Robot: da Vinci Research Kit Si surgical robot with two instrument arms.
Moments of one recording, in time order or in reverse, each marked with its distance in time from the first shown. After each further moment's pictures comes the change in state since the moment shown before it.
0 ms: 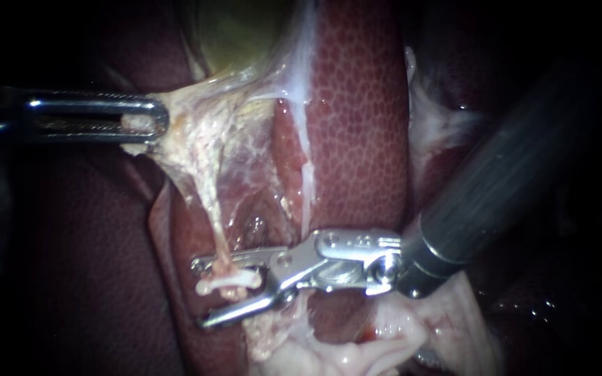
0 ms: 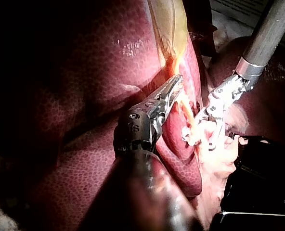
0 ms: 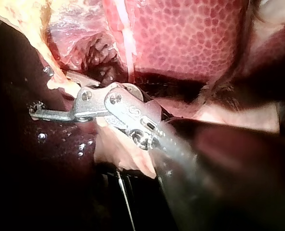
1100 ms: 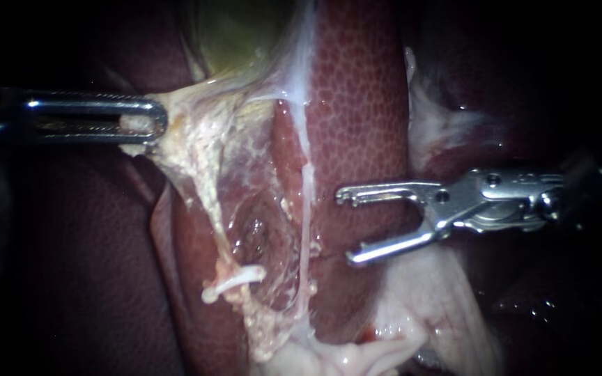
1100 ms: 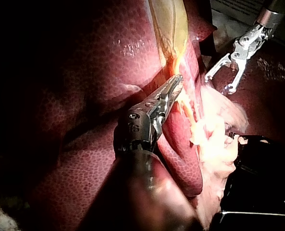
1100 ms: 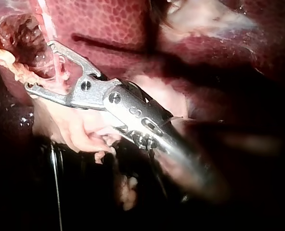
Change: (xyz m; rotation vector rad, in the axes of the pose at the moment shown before) right arm 0.005 -0.003 -0.020 -0.070 -0.015 -0.104; left arm 0.000 0.000 0.000 0.001 -0.001 0.000
